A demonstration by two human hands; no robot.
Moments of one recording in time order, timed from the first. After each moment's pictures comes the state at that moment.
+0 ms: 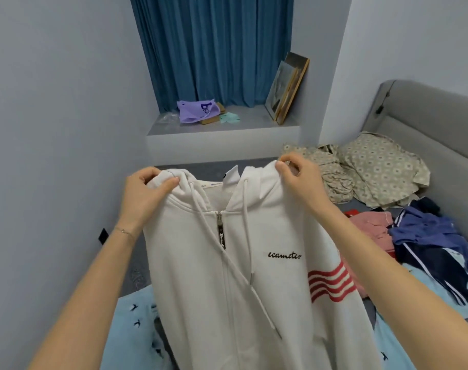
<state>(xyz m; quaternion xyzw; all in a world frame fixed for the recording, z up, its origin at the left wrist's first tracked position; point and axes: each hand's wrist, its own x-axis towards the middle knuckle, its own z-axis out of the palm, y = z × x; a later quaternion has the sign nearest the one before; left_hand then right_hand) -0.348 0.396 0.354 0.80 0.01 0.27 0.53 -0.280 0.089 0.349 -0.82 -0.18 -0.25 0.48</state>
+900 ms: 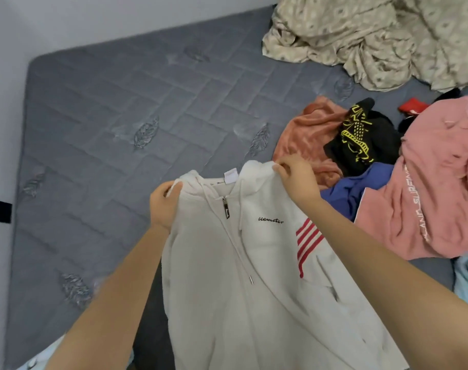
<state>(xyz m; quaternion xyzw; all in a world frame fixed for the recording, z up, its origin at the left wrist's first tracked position) 0.011 0.430 -0.124 0.81 0.21 -0.03 0.55 0.031 0.143 -0.101 -0.93 0.06 0.03 0.36</state>
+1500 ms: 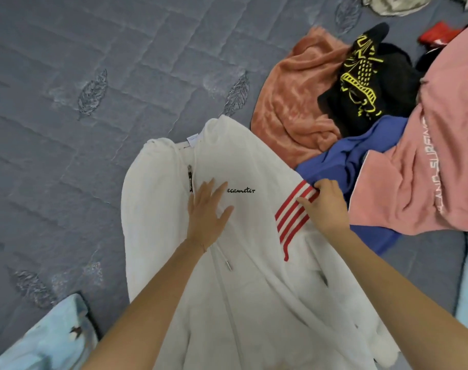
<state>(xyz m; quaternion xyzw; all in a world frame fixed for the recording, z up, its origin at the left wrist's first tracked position) -0.038 0.304 -0.257 0.94 -0.06 -0.19 0.27 -0.060 0.033 -0.246 -0.93 0.23 0.14 0.26</state>
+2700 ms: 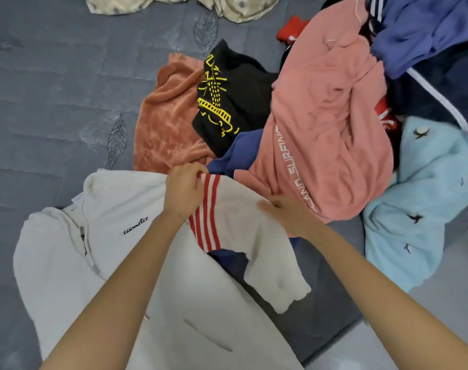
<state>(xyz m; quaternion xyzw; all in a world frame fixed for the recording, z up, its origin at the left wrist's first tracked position) 0.057 0.041 -0.214 0.93 -0.20 -0.13 0.26 -0.077 -0.162 -0.214 -0.79 0.21 0.27 0.52</state>
